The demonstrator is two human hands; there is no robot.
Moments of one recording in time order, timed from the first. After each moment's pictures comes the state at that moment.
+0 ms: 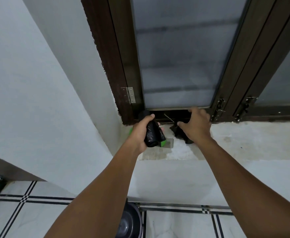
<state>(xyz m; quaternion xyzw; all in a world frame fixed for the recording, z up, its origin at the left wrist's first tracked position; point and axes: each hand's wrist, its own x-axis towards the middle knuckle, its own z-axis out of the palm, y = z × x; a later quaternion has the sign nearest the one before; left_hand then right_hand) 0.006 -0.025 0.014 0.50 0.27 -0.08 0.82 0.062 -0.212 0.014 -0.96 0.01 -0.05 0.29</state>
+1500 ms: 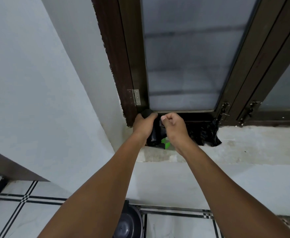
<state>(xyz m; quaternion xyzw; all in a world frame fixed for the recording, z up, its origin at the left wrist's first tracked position) 0.014 -0.022 0.042 0.69 0.29 0.04 0.66 0.017 -0.137 0.042 -0.77 -0.02 0.06 0.63</state>
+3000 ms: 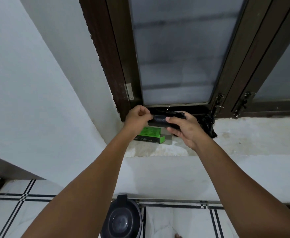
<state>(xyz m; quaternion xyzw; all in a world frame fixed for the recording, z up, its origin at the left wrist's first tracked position) 0.011 -0.007 0.037 0.81 0.15 0.03 0.57 0.032 -0.192 0.028 -0.58 0.09 0.19 0.79</state>
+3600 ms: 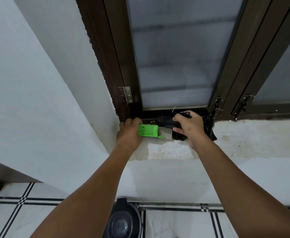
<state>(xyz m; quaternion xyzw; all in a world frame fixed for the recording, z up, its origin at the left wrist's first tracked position) 0.000 0.013 -0.012 0.98 0.12 0.04 0.16 0.051 -0.196 0.022 -0.66 0.14 0.06 0.73</state>
